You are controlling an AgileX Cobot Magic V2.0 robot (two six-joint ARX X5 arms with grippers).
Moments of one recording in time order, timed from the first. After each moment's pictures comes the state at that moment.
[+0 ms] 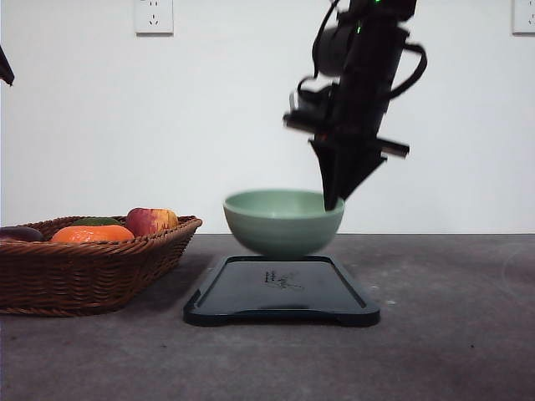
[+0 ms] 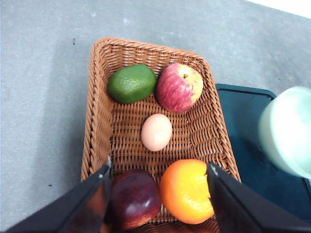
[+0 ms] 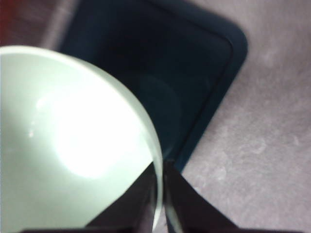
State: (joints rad) left_arx -0.04 0.88 0.84 -0.56 0.21 -0.20; right_arx 0.43 2.09 1.87 -1.05 -0.17 0.06
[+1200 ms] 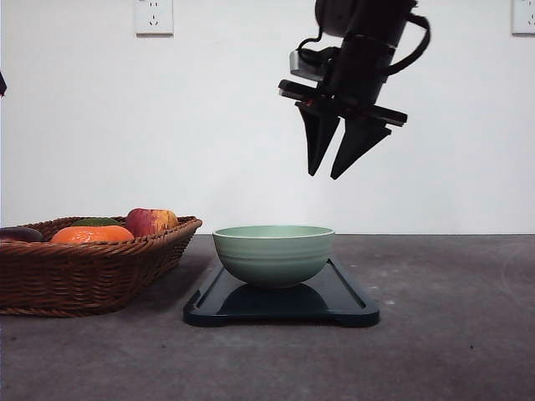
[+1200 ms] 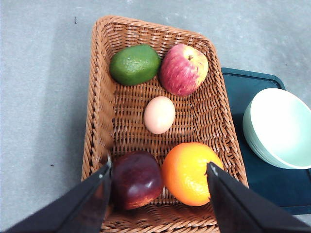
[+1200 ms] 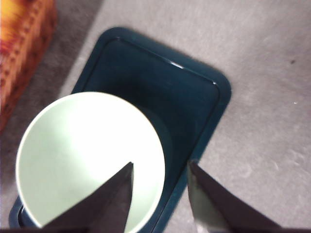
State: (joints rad) left_arx -0.04 0.88 0.84 -0.63 0.21 -0.20; right_arx 0.45 1.90 1.69 -0.83 -0.13 0.09
